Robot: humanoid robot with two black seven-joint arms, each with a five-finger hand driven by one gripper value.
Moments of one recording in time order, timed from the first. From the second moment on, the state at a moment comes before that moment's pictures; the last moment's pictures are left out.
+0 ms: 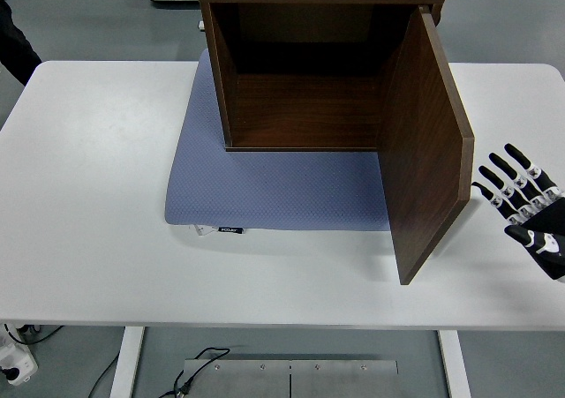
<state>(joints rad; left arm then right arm) 0.16 0.00 -0.17 -0.25 0.08 0.12 -0.05 -0.21 -0.50 1.39 1.54 -0.60 0.61 0.34</state>
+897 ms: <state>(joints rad) 0.16 0.00 -0.17 -0.25 0.08 0.12 -0.05 -0.17 -0.42 1.28 1.61 -0.73 0.61 0.34</state>
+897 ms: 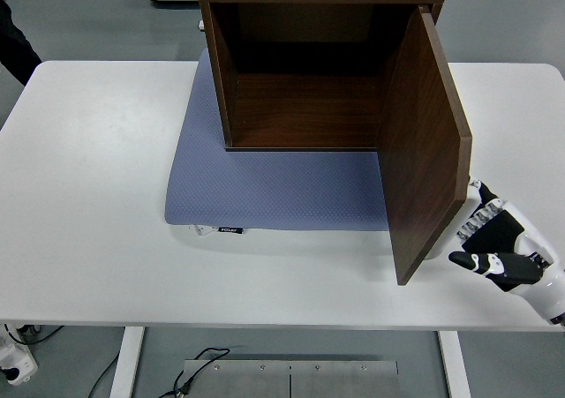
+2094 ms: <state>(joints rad) 0.16 0.00 -0.17 -0.25 0.08 0.12 -0.05 0.15 -0.37 1.03 1.55 -0.74 0.61 0.34</state>
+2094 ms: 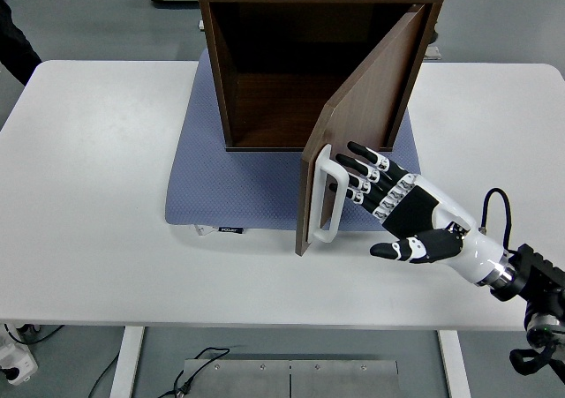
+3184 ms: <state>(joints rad) 0.16 0.00 -0.17 -0.25 0.08 0.12 -0.05 0.36 -0.21 0.94 1.38 -0.73 0.61 0.34</state>
